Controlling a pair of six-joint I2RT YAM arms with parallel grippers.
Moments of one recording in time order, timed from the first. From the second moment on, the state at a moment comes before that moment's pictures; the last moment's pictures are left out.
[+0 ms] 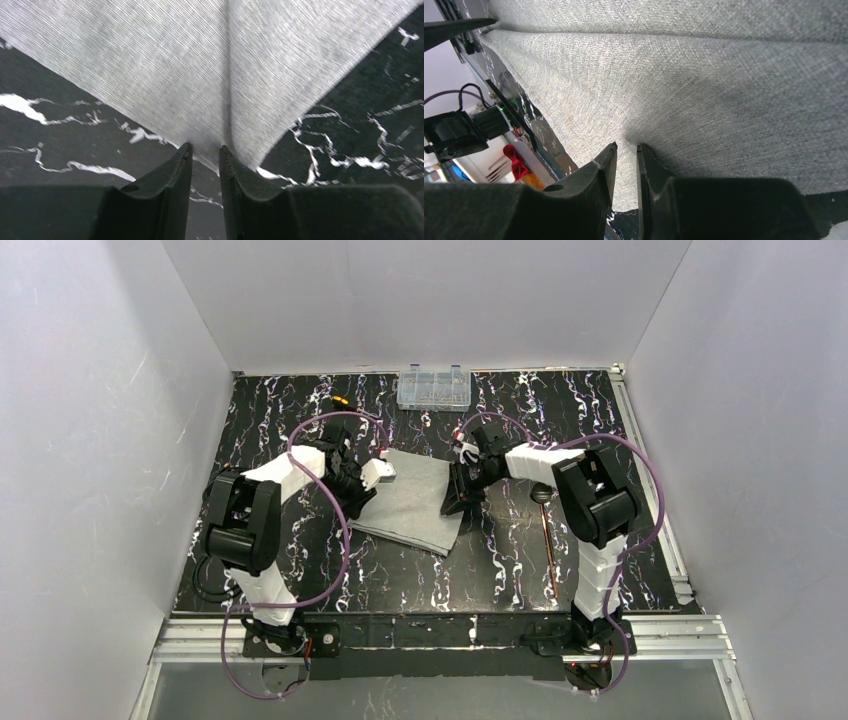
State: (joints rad) left arm -0.26 1.74 1.08 -0.73 0.39 0.90; right arm 0.50 1.98 1.19 -0.35 -0.70 0.42
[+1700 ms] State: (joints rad) left arm -0.17 1.33 0.63 -0.60 0.60 2.06; right arm 1.15 1.34 0.77 -0.12 0.35 -0.04
